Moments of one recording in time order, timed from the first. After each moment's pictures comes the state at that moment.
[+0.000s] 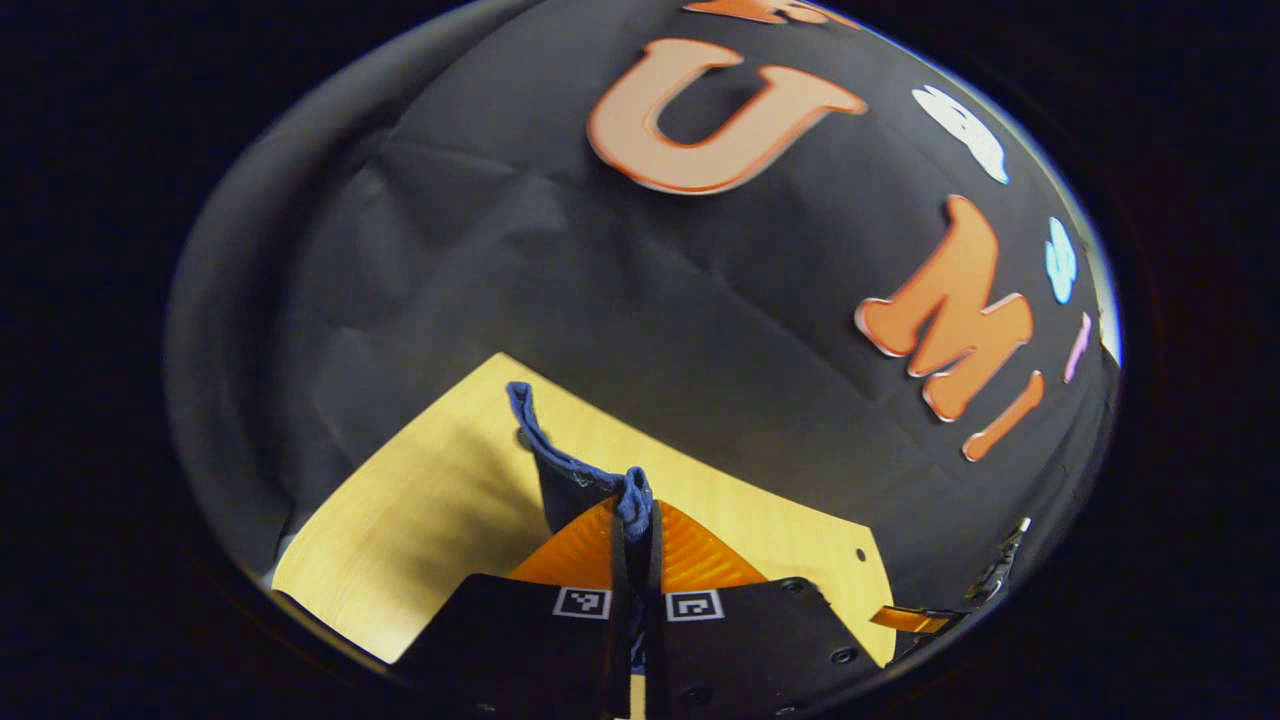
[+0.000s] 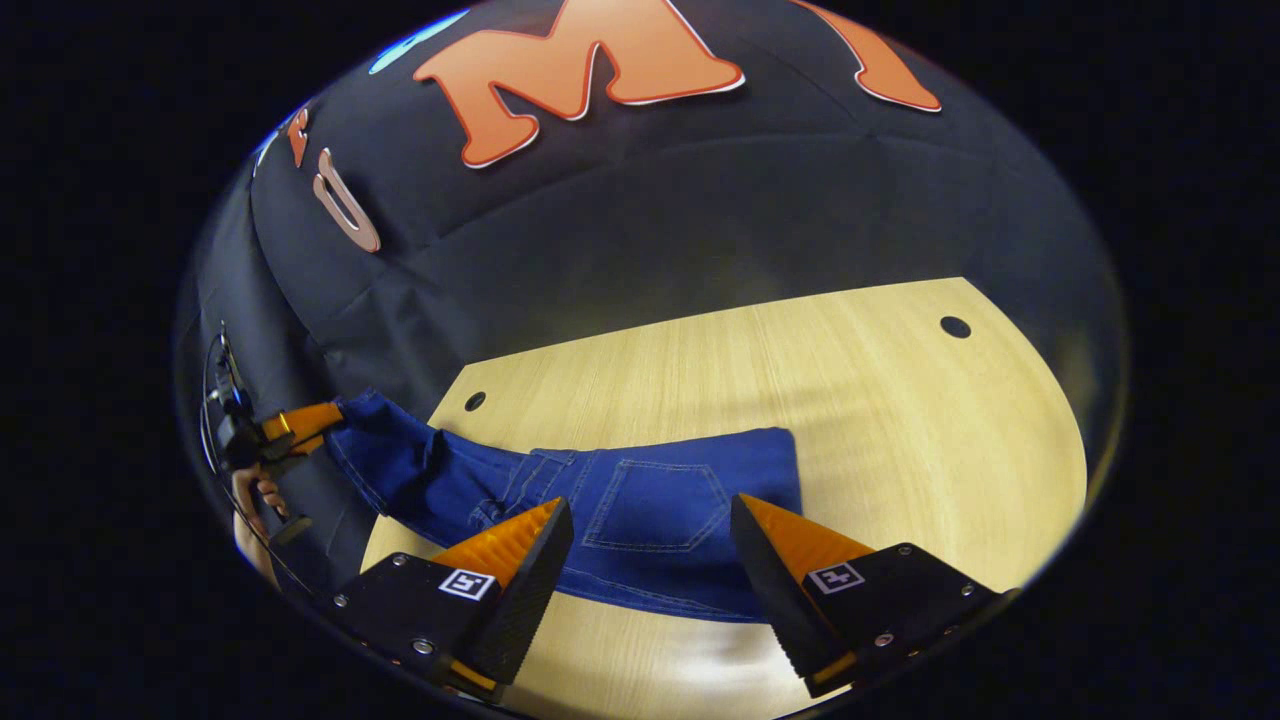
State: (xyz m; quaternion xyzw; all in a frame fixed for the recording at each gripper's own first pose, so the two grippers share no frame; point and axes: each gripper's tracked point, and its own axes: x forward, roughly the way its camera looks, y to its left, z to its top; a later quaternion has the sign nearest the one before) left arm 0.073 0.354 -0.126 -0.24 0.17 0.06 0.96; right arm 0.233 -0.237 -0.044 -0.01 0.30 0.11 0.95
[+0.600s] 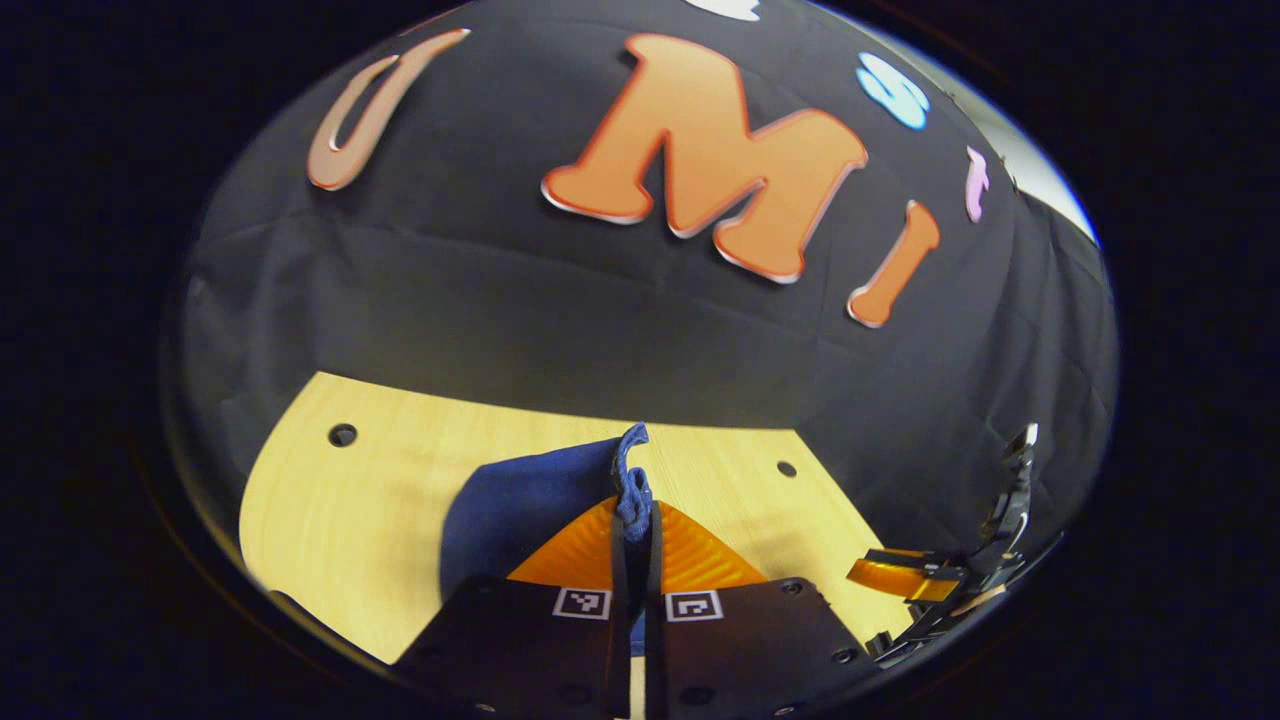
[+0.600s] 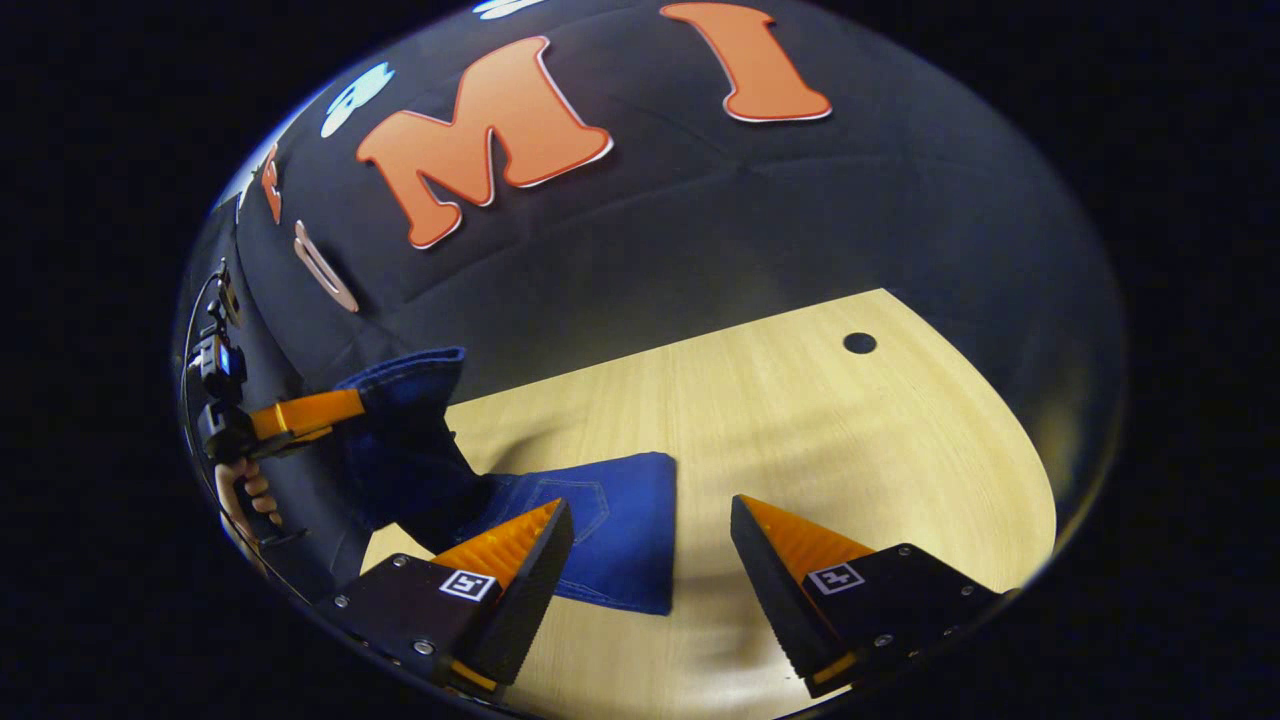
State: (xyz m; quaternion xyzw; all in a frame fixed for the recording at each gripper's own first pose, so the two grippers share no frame) left arm 0.151 0.053 -0.163 -0.09 0.24 -0.08 0.96; right arm 0.202 -0.371 0.000 0.04 0.26 0.07 0.96
